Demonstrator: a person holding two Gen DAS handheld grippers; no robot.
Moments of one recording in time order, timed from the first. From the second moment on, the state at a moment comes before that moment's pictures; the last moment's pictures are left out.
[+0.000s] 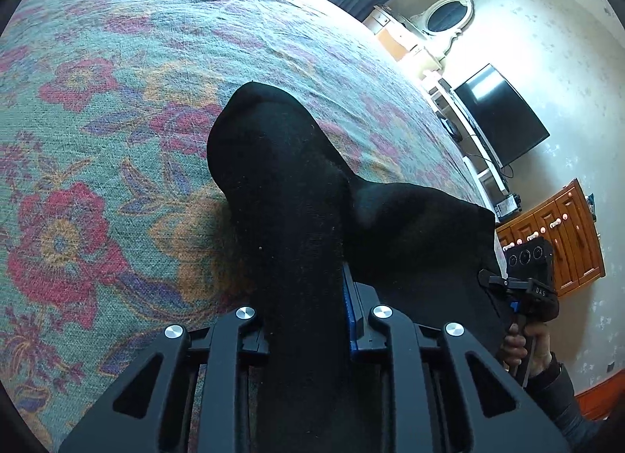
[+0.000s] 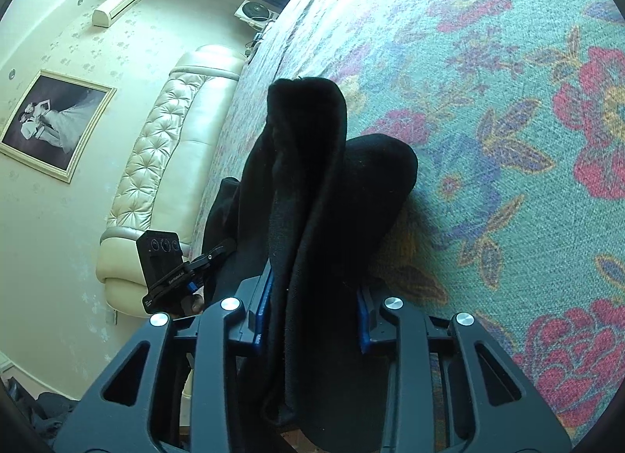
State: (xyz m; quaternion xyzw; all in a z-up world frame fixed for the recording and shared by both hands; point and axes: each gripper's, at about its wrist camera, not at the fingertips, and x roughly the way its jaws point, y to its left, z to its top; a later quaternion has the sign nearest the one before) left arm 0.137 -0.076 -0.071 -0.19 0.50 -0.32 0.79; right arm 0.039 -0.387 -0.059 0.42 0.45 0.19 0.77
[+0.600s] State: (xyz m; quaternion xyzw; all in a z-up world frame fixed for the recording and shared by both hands) left arm 0.200 -0.008 -0.055 -0.20 0.48 -0.25 0.82; right arm 0.150 -0.336 -0.066 0.44 0.42 0.25 0.76
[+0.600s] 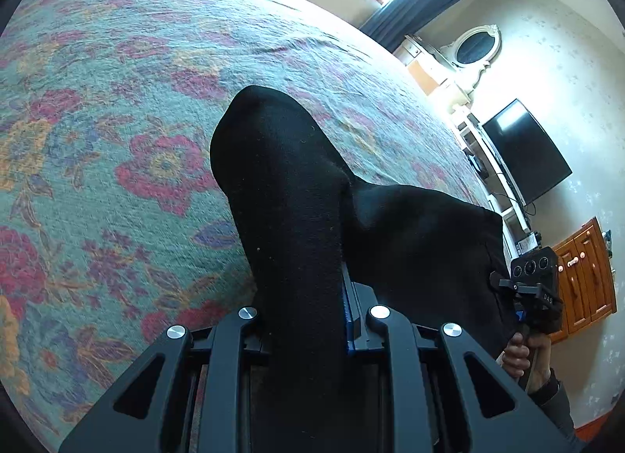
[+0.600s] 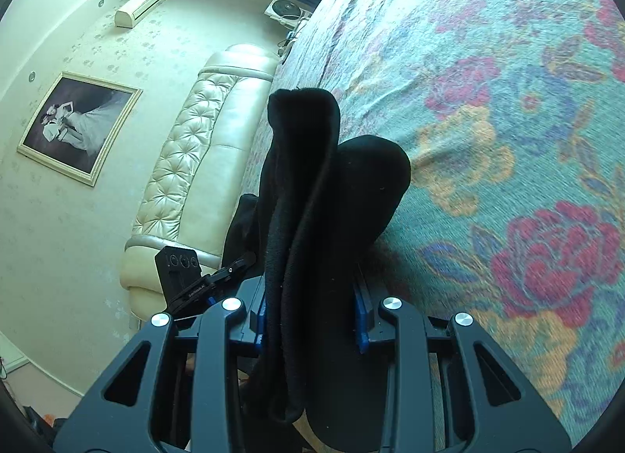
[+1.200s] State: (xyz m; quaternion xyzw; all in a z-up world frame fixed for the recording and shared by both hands) left arm 0.224 0.018 -0.082 -0.24 0.49 -0.25 0.80; right arm 0.169 -0.351 -0.107 0.49 0.44 0.23 0.72
